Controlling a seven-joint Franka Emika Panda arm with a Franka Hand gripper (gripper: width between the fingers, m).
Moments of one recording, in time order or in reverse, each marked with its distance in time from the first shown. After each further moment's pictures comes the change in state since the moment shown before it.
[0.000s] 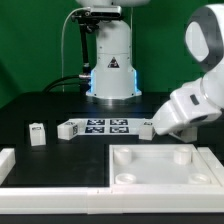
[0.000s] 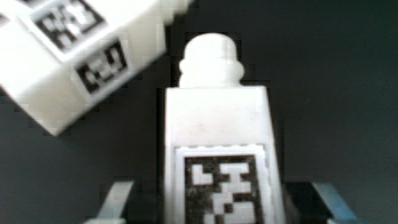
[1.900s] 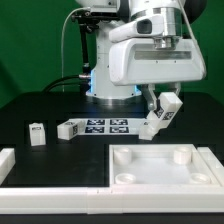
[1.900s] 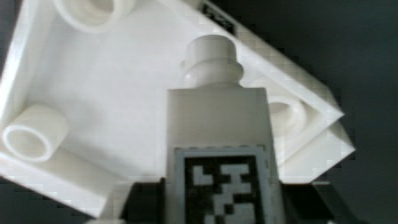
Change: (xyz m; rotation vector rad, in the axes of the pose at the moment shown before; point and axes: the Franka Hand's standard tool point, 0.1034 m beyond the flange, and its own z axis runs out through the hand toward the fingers) arm -0.011 0.119 -0.111 -0.266 1.139 -0.136
